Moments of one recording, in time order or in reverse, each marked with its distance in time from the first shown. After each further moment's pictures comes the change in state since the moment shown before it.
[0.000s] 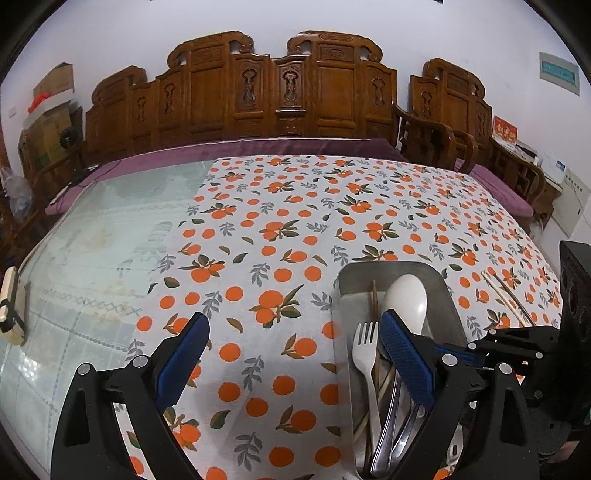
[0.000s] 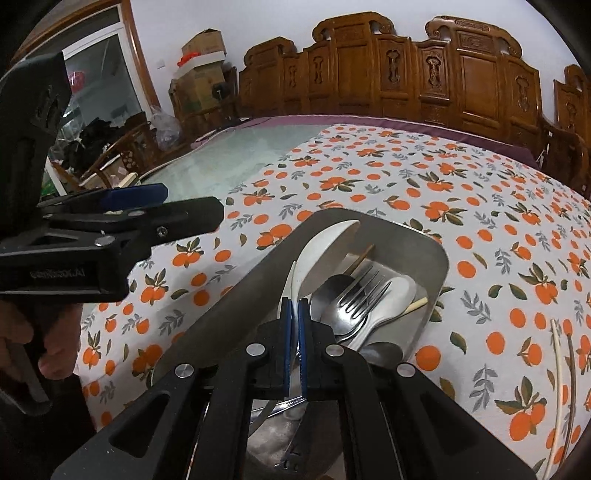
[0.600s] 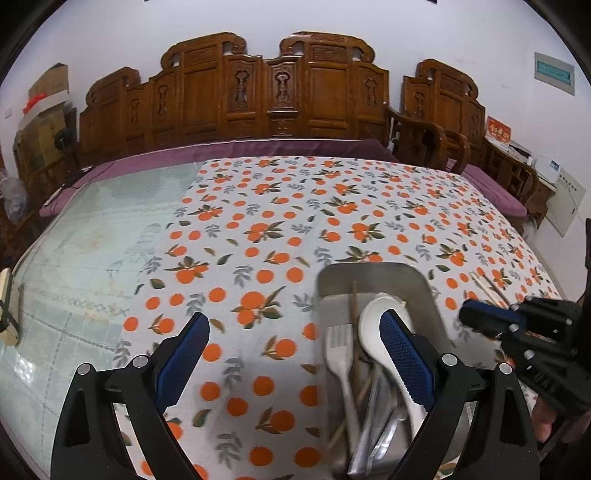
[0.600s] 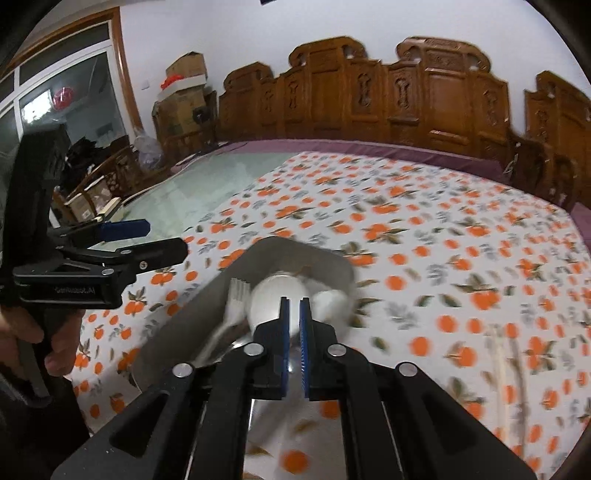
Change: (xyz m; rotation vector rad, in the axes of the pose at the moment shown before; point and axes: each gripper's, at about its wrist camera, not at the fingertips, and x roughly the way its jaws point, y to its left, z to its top) left arm 0.000 -0.020 0.002 0.006 -0.008 -0.036; right arm -0.061 -0.045 -0.003 0.018 -0.106 -0.092
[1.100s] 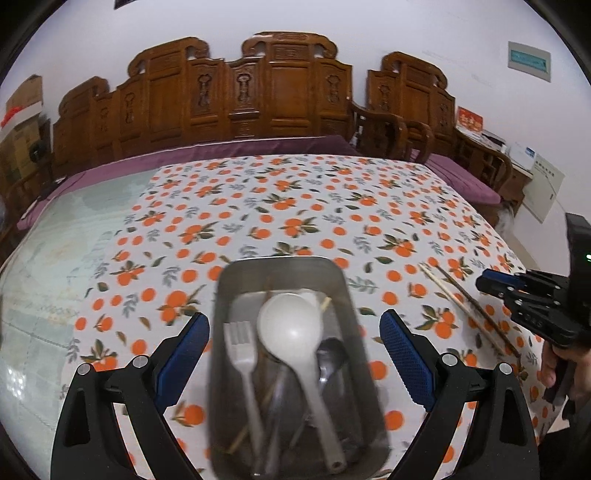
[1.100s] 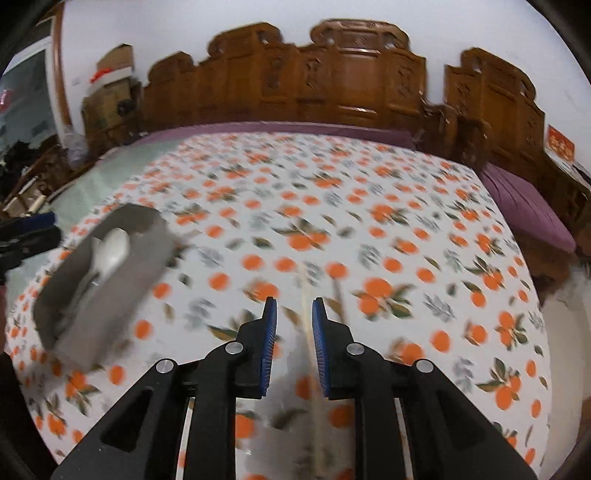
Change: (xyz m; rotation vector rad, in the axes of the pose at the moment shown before) left arm 0.001 -0.076 -0.008 0.056 0.001 -0.081; right arm -0.048 -0.136 -0.049 0.088 0.090 -0.279
